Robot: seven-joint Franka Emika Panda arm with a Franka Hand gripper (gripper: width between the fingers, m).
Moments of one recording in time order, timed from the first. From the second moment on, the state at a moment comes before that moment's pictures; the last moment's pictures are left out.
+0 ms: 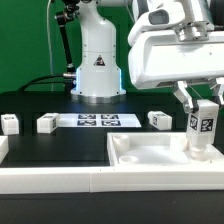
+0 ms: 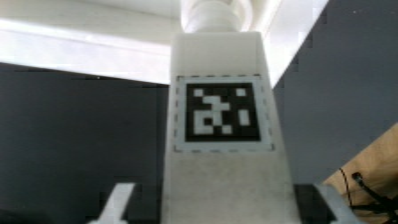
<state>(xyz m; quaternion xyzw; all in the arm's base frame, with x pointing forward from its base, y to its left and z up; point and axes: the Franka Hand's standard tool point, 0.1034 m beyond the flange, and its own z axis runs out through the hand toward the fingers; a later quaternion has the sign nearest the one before) 0.633 0.115 0.108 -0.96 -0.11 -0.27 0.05</state>
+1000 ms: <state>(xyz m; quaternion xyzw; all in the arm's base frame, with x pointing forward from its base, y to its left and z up) 0.629 0.119 0.089 -0.95 -0.11 -0.28 0.05</state>
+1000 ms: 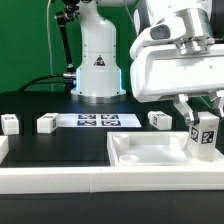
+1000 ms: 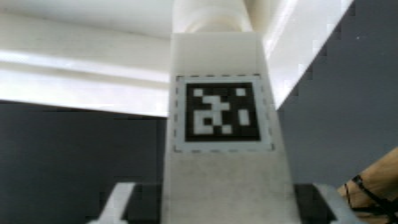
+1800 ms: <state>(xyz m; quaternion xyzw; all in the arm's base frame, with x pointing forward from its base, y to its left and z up) 0.630 0.119 0.089 -0.95 -0.11 -0.29 0.04</state>
